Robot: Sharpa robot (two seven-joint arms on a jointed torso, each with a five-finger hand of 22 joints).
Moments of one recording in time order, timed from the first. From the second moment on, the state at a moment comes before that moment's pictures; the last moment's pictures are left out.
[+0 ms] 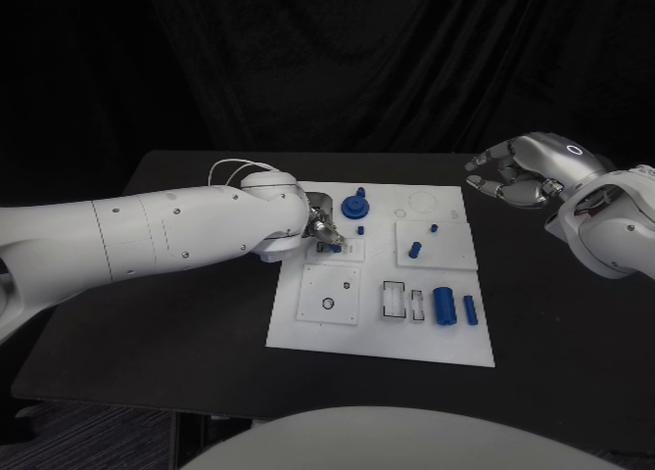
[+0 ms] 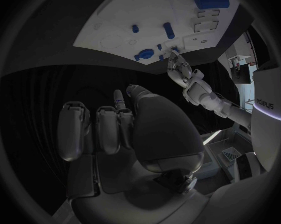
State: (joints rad) left arm 1.34 -0.55 -0.21 1.38 -1.11 0.06 -0.57; left_hand 1.07 -0.02 0.43 0.16 0.41 1.04 0.03 0.27 0.92 1.47 -0.04 1.57 1.31 1.46 -0.08 1.57 1.31 0.05 1.44 0.03 1.44 1.31; right arm 1.40 -1.04 -0.25 1.59 -1.50 -0.55 -0.06; right_hand 1.38 -0.02 0.24 0.25 0.39 0.89 0.10 0.11 0.12 1.46 -0.01 1.42 1.31 1.47 -0.08 1.41 1.29 0.04 1.47 0.03 1.37 1.31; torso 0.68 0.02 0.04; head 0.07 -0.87
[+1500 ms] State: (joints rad) left arm 1.33 -0.54 -0.21 1.36 -1.10 0.06 -0.55; left_hand 0.97 -0.01 0.35 0.25 0.22 1.06 0.04 0.23 0.92 1.47 -0.03 1.57 1.31 1.46 -0.08 1.57 1.31 0.05 1.42 0.03 1.43 1.31; right arm 1.39 -1.04 -0.25 1.58 -1.50 -0.54 -0.07; right_hand 1.38 -0.02 0.24 0.25 0.39 0.89 0.10 0.10 0.12 1.46 -0.01 1.42 1.31 1.47 -0.08 1.41 1.29 0.04 1.47 0.03 1.37 1.31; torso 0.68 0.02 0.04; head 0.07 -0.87
